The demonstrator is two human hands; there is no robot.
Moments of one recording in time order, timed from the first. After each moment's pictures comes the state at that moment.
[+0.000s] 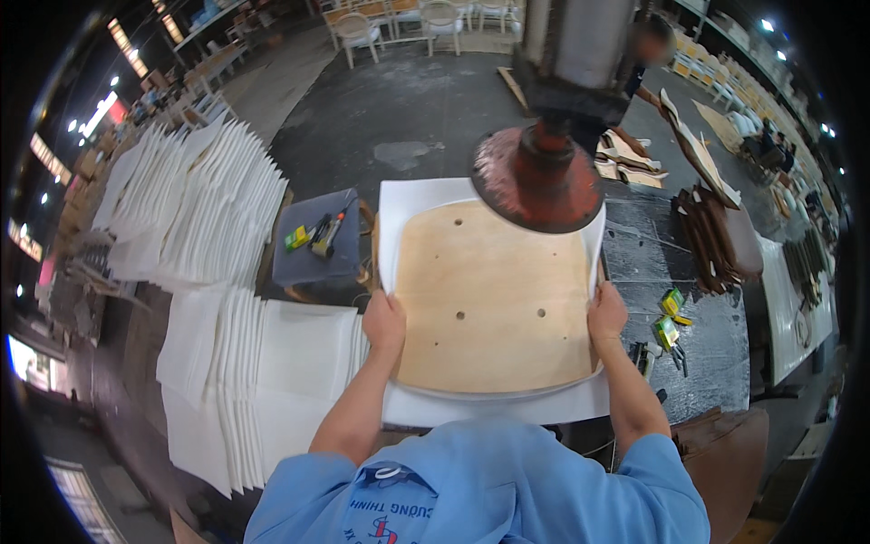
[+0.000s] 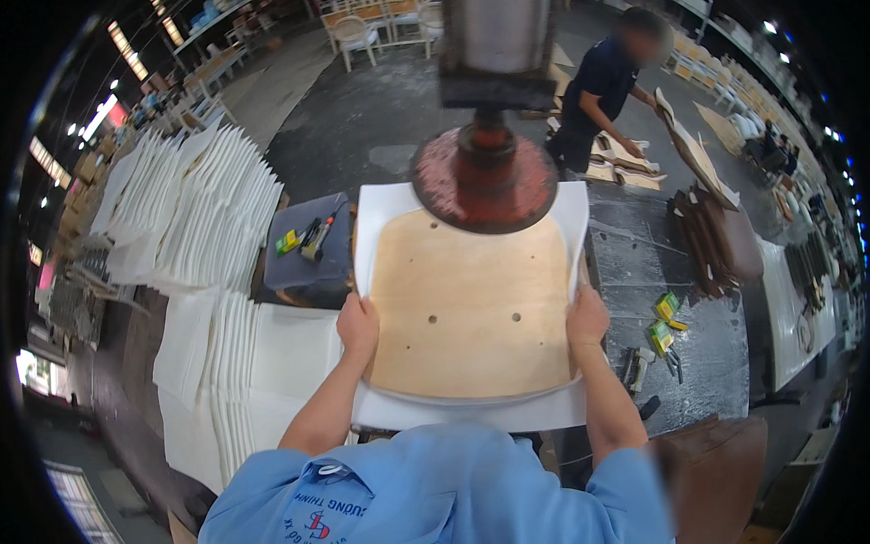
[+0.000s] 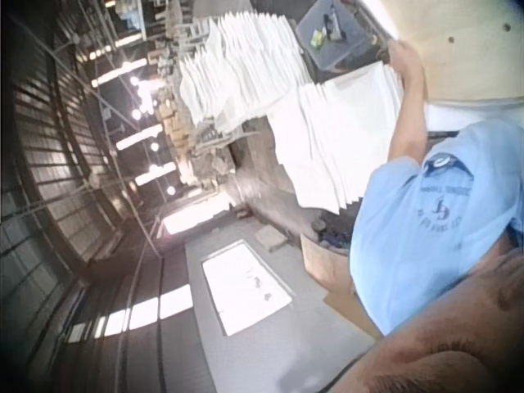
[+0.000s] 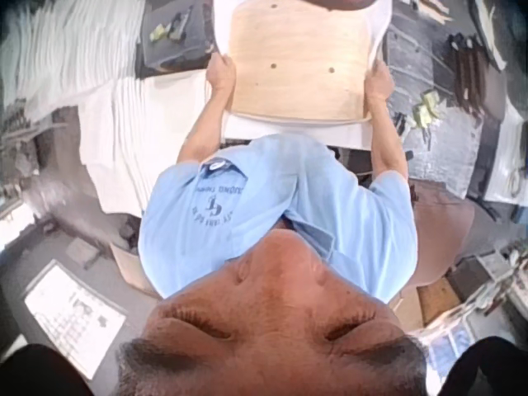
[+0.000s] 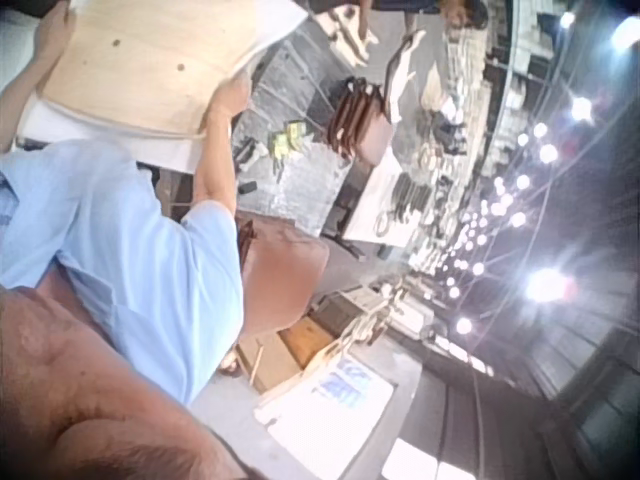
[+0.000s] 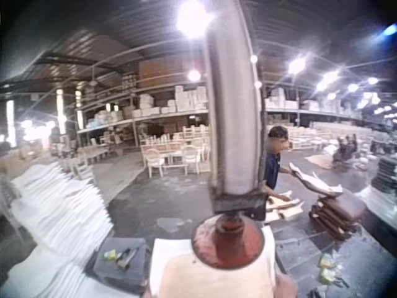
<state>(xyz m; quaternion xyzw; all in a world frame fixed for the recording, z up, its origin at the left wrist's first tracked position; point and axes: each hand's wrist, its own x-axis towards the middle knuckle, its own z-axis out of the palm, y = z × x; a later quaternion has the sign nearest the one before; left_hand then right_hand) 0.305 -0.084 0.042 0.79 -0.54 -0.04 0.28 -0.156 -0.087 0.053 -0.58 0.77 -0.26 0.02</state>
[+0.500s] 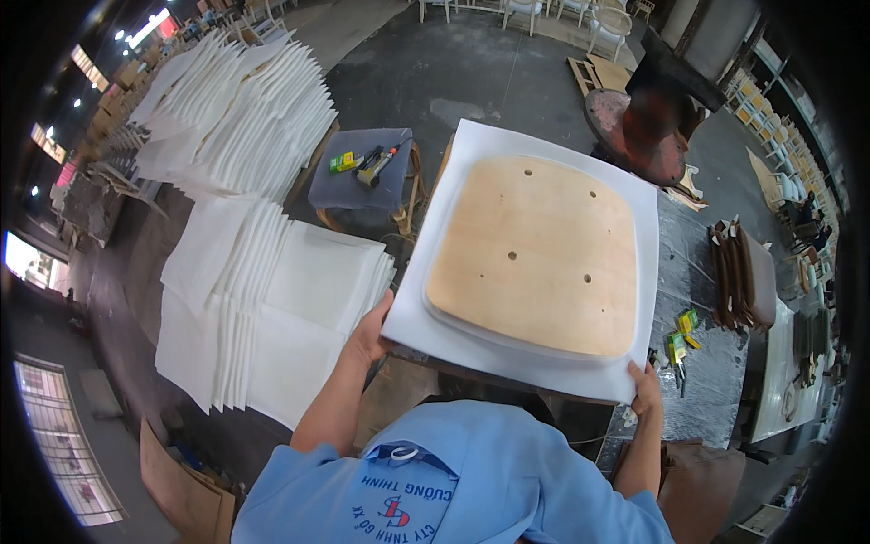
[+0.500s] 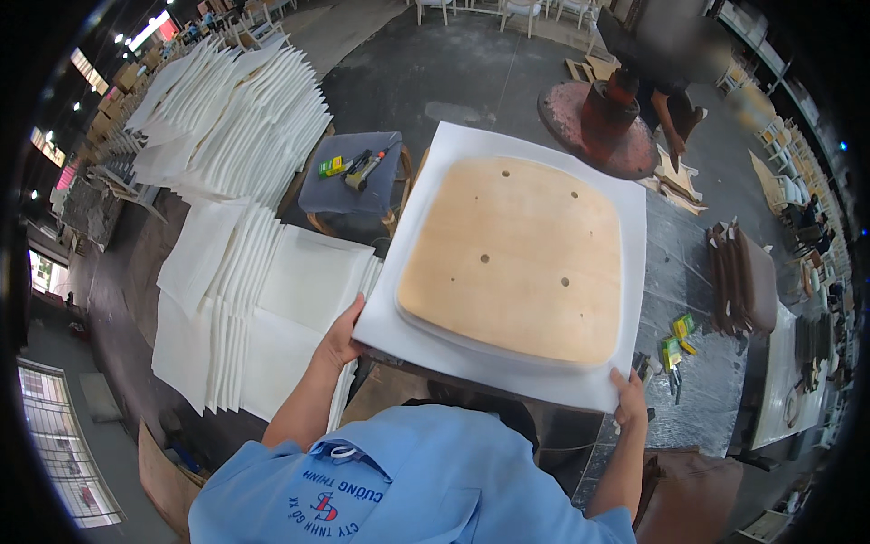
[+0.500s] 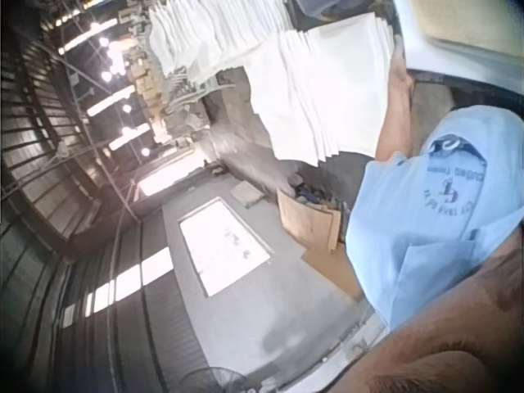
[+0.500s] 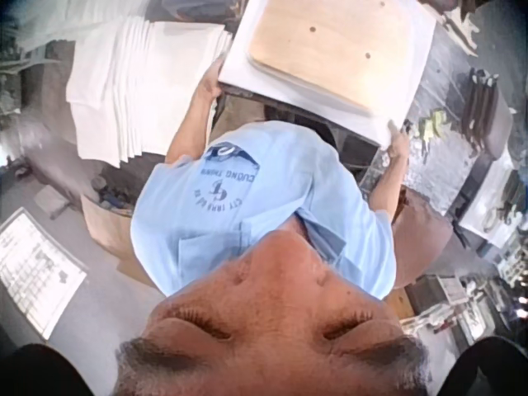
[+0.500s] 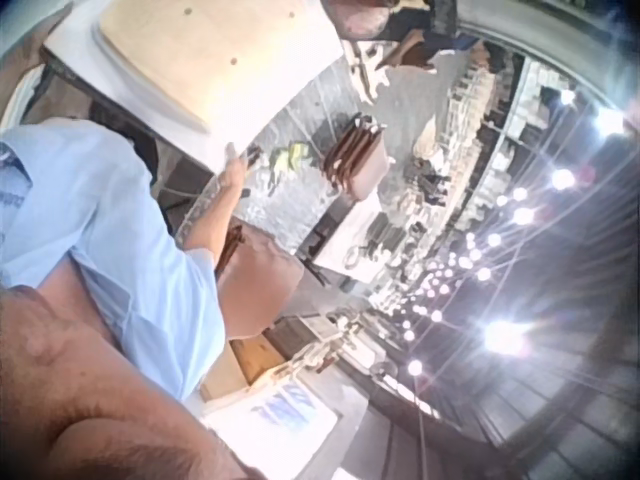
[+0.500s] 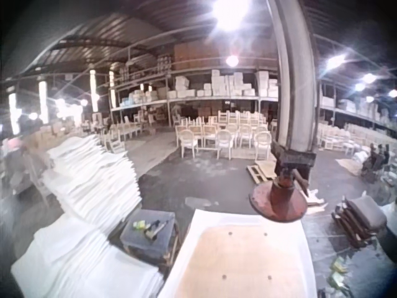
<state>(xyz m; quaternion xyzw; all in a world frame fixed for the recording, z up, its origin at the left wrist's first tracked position) 0.381 0.094 0.041 0.49 -0.03 -0.73 0.47 -0.232 0.101 0.061 -0.25 0.65 -0.41 0.59</state>
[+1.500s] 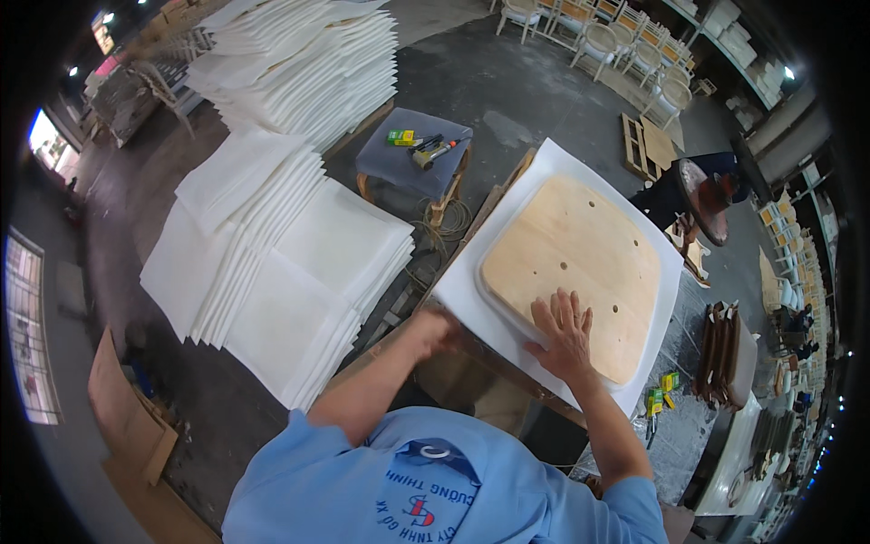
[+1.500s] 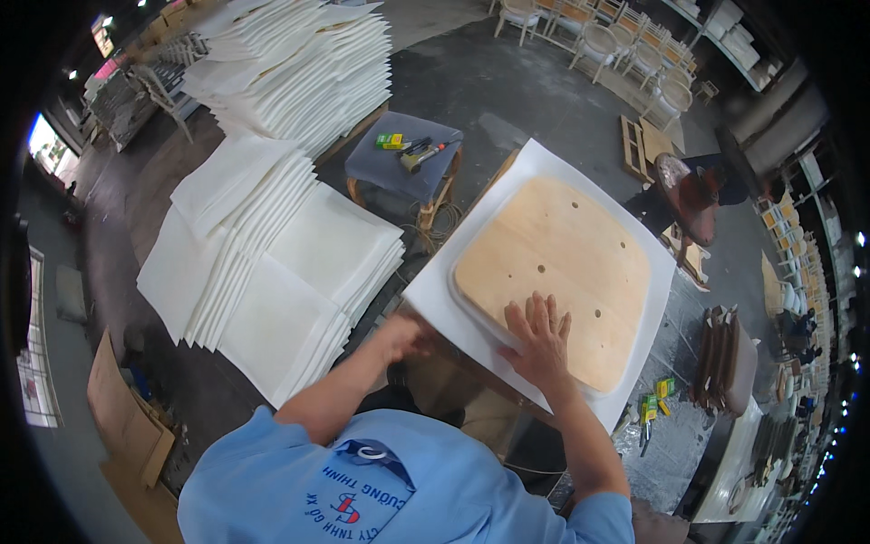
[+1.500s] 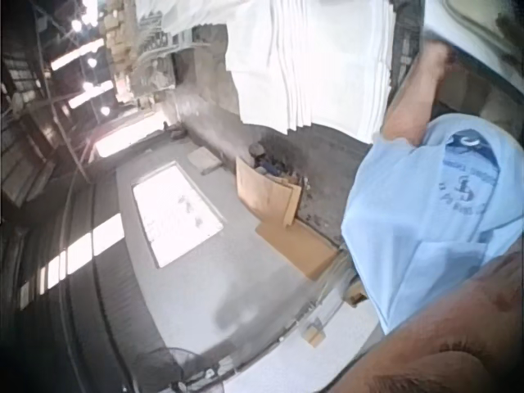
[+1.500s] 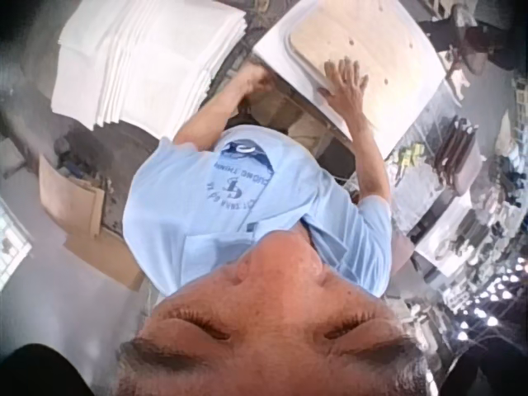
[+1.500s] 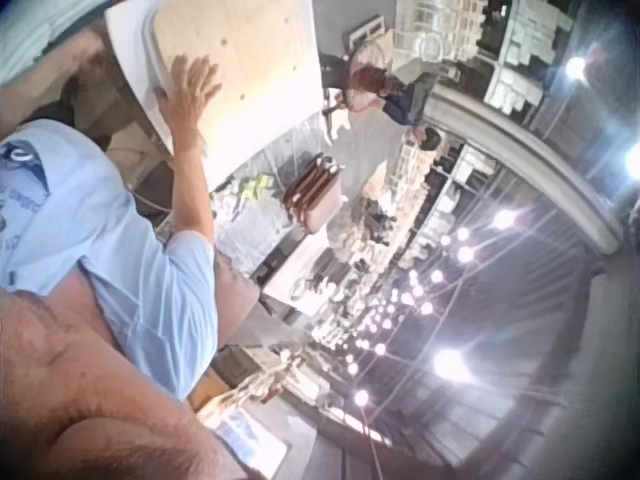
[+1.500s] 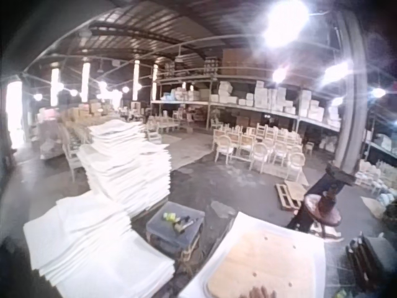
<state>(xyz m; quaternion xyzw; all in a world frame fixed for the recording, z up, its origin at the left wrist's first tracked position) 0.333 0.127 -0.005 0.58 -0.13 -0.71 0.38 0.033 0.054 0.110 -0.90 0.44 -0.03 0.04</state>
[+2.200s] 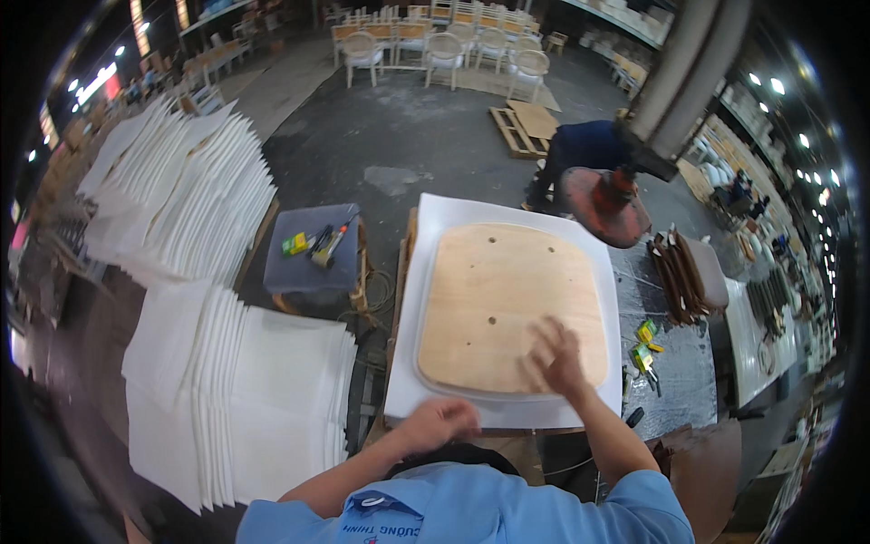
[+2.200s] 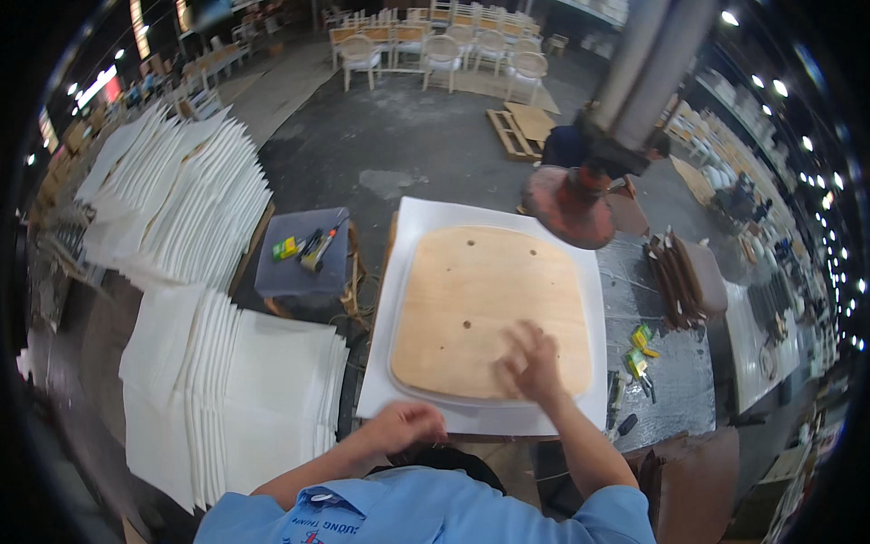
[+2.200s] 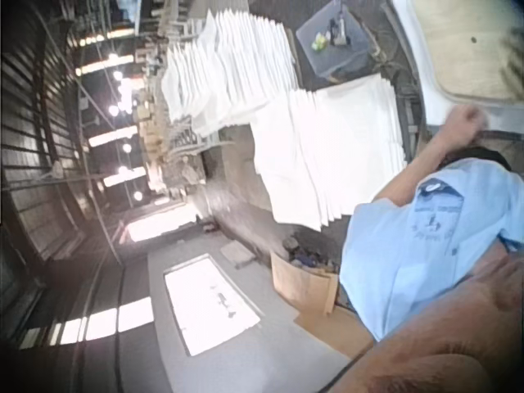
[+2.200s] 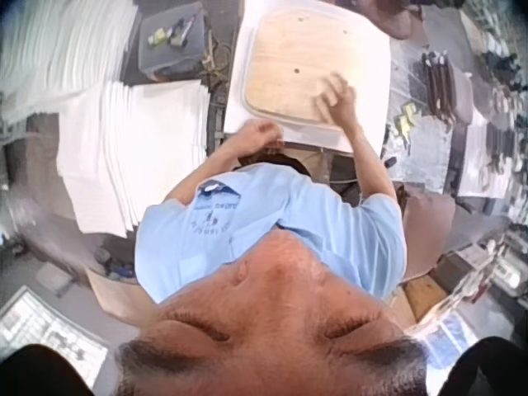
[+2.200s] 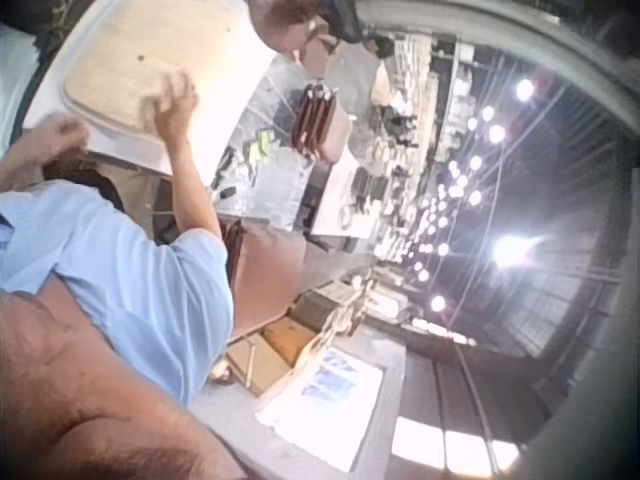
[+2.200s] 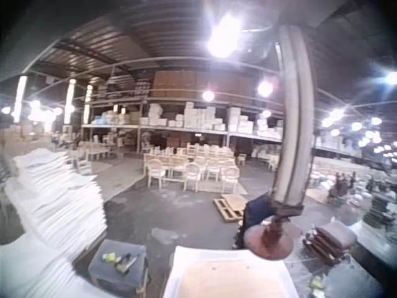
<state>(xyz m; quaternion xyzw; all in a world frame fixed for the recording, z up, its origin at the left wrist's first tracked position) 0.331 0.097 0.095 0.37 -0.48 -0.75 0.27 -0.005 0.000 0.110 -0.80 0.55 -0.22 0.06</state>
